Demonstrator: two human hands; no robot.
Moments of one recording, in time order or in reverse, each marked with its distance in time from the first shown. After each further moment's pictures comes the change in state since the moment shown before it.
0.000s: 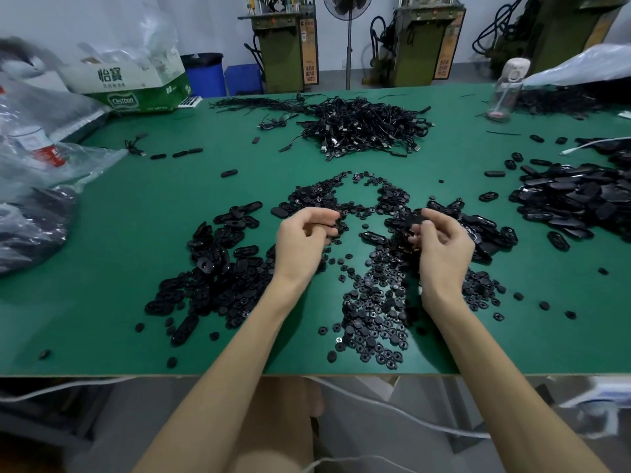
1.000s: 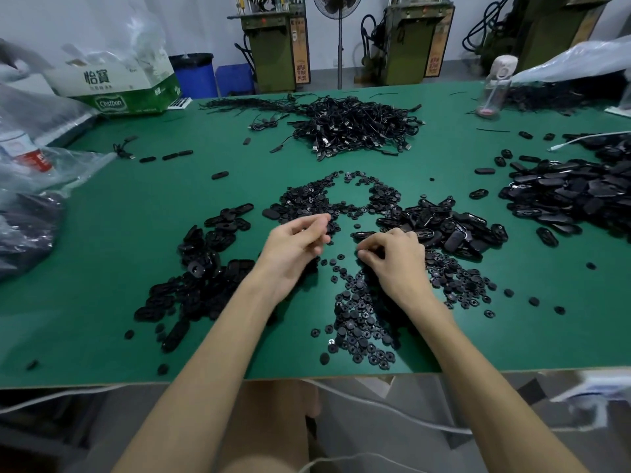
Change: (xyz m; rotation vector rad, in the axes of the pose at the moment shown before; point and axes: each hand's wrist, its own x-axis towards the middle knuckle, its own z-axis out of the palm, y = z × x) left_hand 0.012 -0.003 -0.010 -0.533 -0.235 -0.418; right_hand -0.013 -0.003 0.017 -0.876 -0.448 -0.219
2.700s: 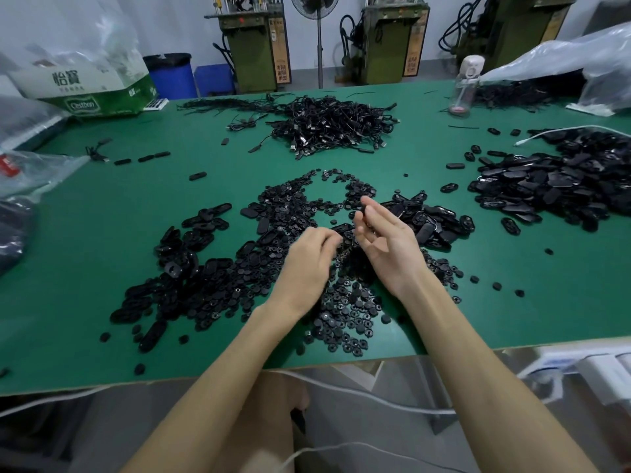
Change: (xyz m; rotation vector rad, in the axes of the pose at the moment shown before) left_hand -0.024 -0.038 0.045 0.957 -0.008 0.565; right_hand 0.006 0.016 -0.024 1.700 -0.125 0.295
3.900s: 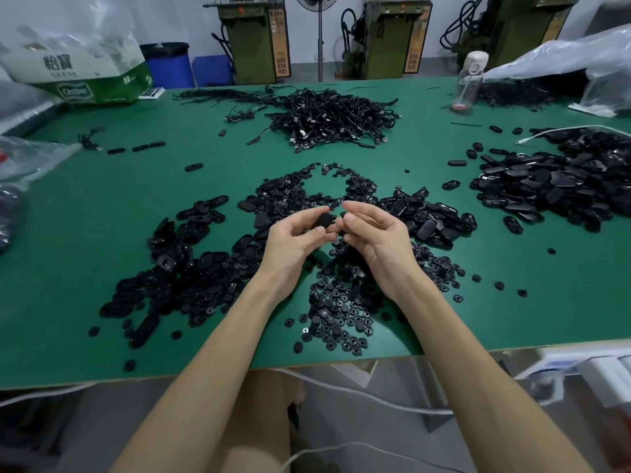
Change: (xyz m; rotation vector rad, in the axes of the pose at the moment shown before) left_hand 0.023 -0.024 -0.001 -0.995 0.033 -0.311; right_hand -0.006 0.011 0.006 -0.302 -0.097 -0.096
